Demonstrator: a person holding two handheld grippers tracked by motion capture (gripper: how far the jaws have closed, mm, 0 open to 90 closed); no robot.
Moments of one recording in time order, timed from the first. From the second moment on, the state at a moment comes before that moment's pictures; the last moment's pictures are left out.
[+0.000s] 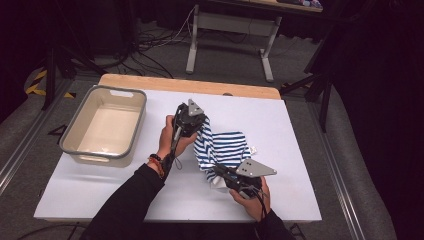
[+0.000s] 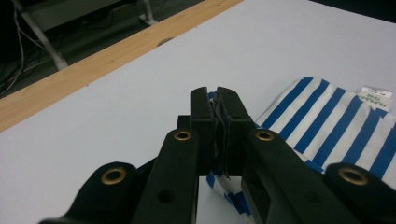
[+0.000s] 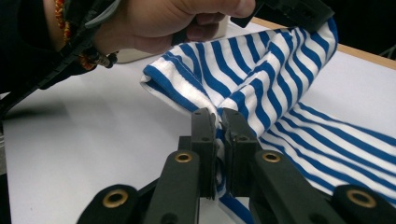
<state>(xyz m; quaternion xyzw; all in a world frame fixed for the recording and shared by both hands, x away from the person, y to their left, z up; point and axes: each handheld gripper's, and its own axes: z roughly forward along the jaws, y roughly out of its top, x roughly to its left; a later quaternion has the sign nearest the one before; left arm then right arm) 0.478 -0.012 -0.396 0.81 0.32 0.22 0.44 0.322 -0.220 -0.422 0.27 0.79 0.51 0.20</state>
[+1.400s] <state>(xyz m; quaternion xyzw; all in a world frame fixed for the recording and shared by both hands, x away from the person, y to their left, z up) 0.497 -0.037 -0.442 0.82 0.35 0.11 0.44 0.309 -0.330 -0.441 0.41 0.76 0.44 0.26</state>
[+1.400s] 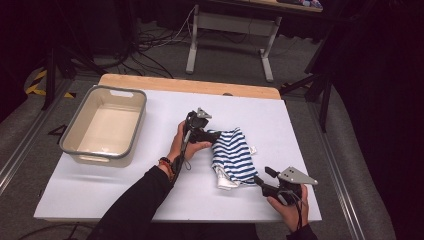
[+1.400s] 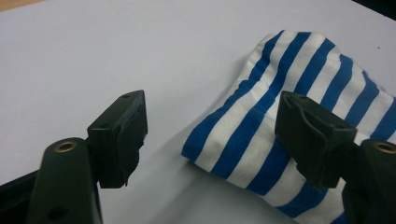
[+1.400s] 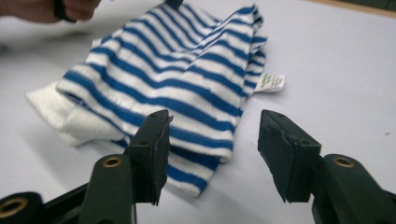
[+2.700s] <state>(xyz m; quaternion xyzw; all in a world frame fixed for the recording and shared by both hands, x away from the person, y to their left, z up) 0.503 -0.032 -0.452 0.82 0.37 0.11 0.42 0.315 -0.314 -0.452 0.41 0.82 0.36 0.20</state>
